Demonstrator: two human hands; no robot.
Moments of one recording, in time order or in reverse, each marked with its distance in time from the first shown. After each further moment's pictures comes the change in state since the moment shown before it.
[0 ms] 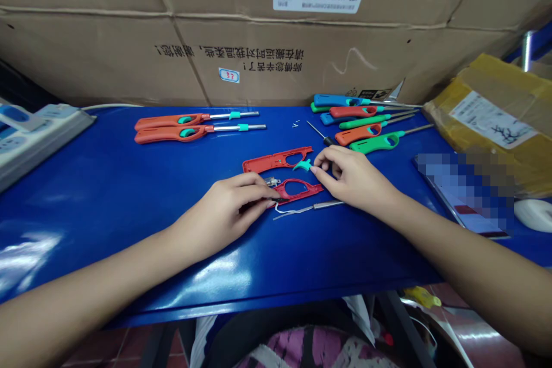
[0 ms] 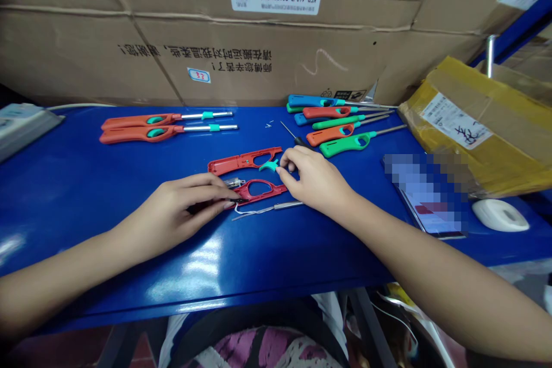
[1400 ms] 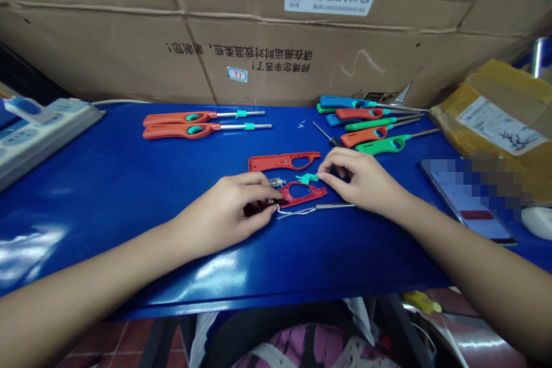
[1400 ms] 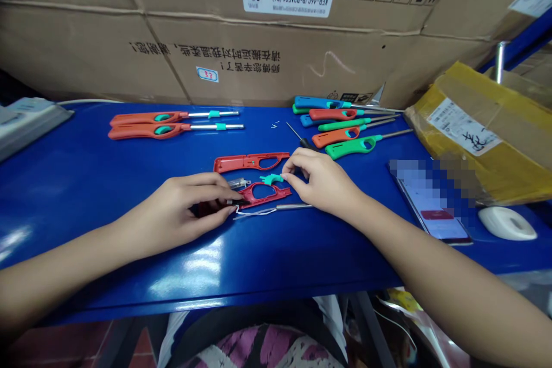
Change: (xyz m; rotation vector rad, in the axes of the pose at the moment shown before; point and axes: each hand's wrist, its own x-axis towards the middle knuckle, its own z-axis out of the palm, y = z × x) left_hand 0.001 0.004 -0.008 0.007 -0.046 0.015; right_hand -0.001 0.001 -0.008 0.069 -0.067 -0.132
